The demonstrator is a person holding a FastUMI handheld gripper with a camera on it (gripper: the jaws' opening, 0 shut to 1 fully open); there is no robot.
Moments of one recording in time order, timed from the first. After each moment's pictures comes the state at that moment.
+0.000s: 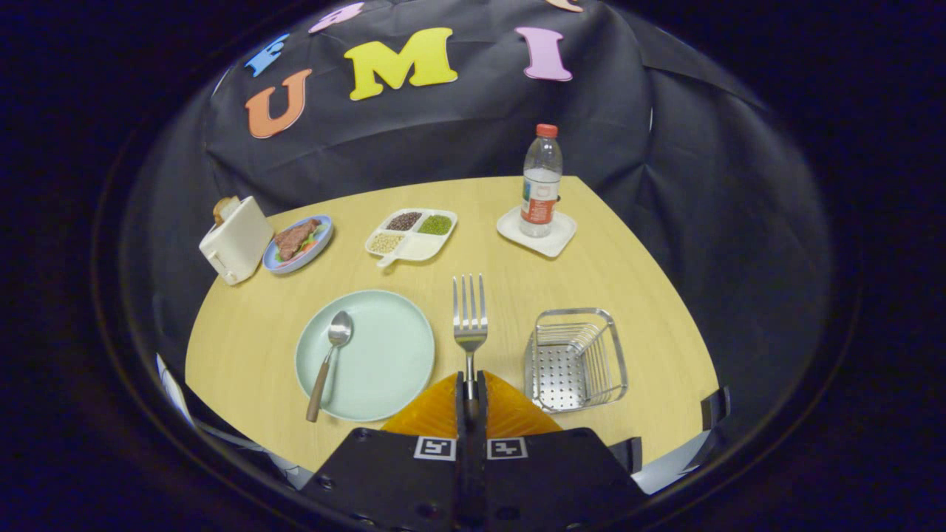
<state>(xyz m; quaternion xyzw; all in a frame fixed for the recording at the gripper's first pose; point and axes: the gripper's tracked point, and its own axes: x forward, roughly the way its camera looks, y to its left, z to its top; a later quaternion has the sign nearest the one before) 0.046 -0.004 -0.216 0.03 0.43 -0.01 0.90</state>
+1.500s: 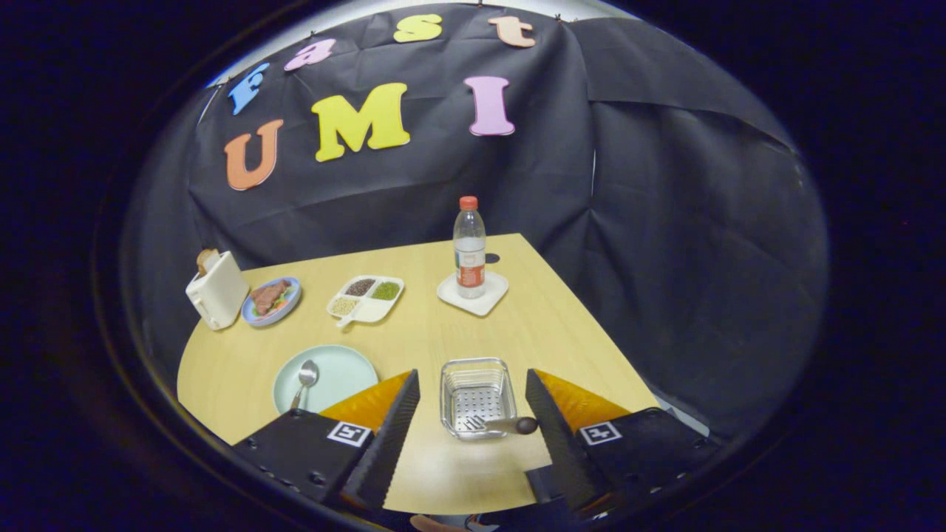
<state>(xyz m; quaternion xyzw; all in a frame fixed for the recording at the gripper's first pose) 0.041 -0.064 -0.147 0.04 0.30 -0.07 0.95</state>
